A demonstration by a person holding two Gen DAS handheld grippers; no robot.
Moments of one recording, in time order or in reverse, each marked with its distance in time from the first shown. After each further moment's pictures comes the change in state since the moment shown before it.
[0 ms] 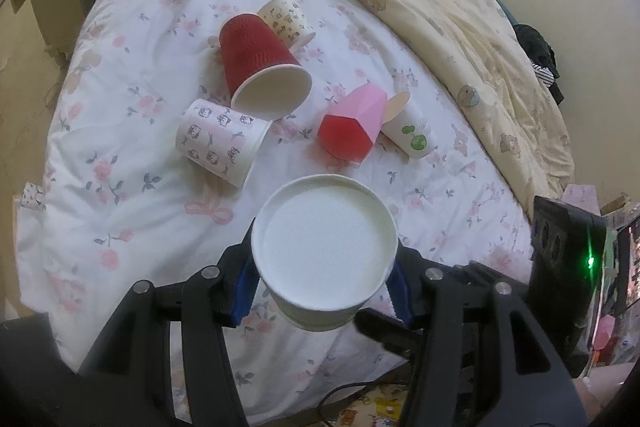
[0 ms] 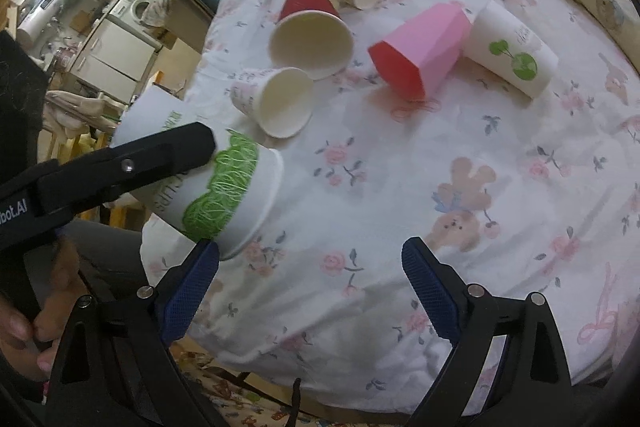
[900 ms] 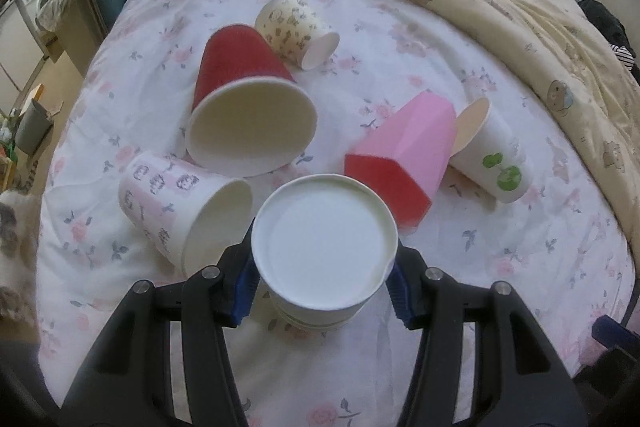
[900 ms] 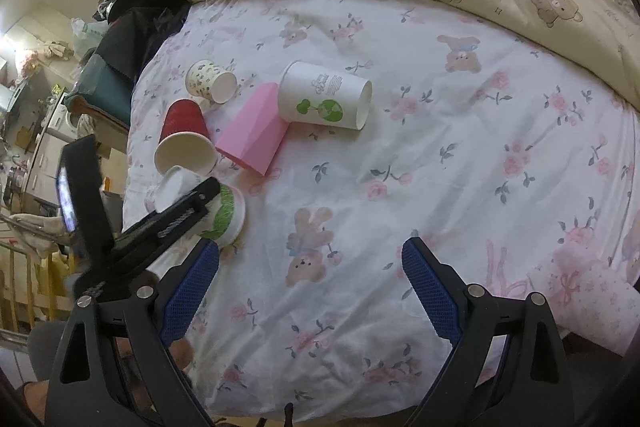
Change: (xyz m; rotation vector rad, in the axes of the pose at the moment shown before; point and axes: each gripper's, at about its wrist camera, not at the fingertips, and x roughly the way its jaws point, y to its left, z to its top) left arm 0.117 -0.041 0.030 0.049 -0.095 0.338; right arm -0.077 -0.093 -0.004 0.330 -0.218 -0.146
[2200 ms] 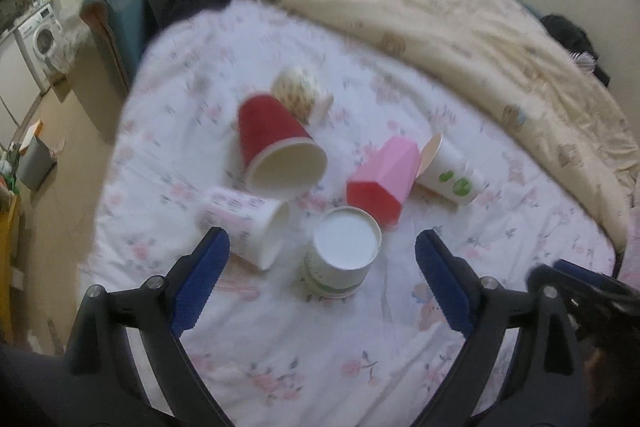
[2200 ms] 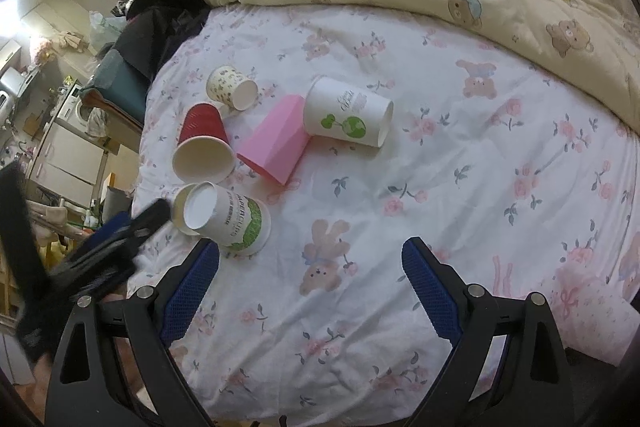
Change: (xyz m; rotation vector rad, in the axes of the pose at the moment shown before) left arm -0.112 0.025 -0.013 0.083 -0.188 -0.044; right arm -0.010 0.017 0.000 -0.076 -0.062 0.013
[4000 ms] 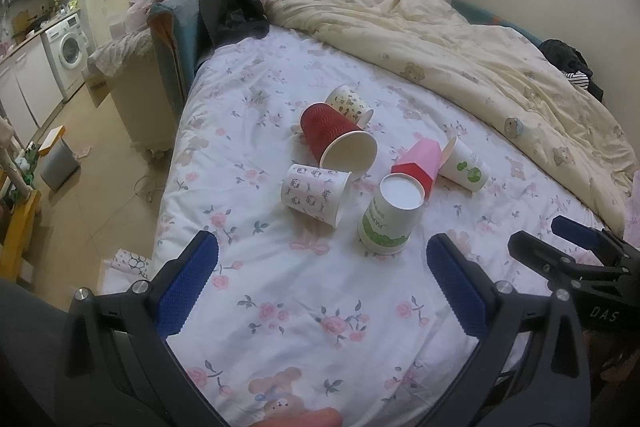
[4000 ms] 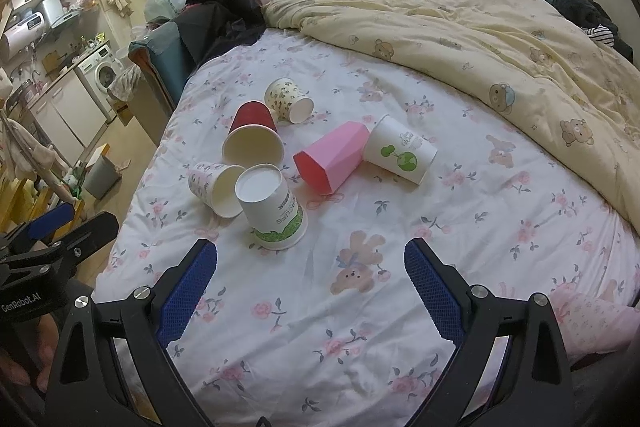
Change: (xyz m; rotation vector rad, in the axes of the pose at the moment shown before) left arm -0.067 0.051 -0.059 -0.029 -0.109 0.041; right arm -0.017 0.073 -0.059 -0.296 -0.193 -0.072
